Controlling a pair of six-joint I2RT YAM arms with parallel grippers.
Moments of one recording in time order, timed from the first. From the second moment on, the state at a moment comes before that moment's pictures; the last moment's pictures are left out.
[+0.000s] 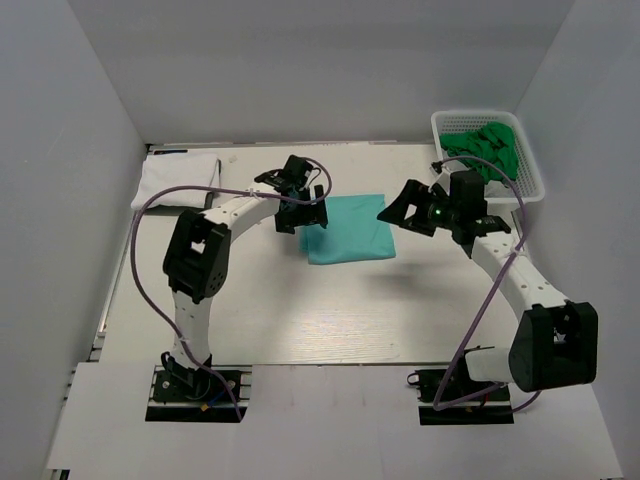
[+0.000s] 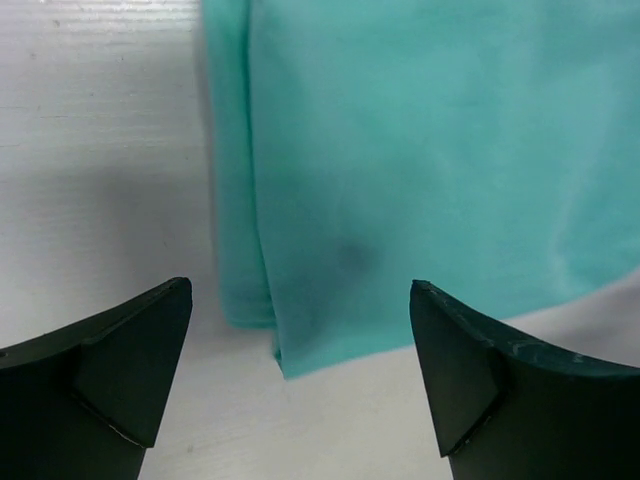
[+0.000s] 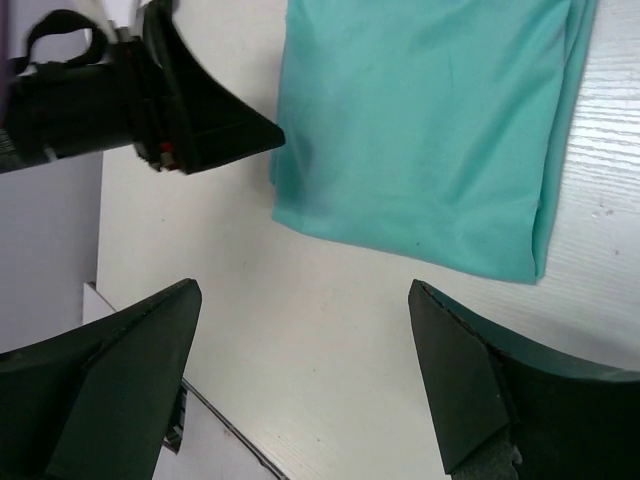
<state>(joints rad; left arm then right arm) -0.52 2.01 1.60 -0.63 0.03 -0.57 0.19 1.33 0.95 -0.22 -0.56 0.52</state>
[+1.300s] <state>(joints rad) -0.55 2.28 1.81 -0.57 -0.03 -0.49 0.17 1.15 1.00 -0.50 -0.22 0.40</state>
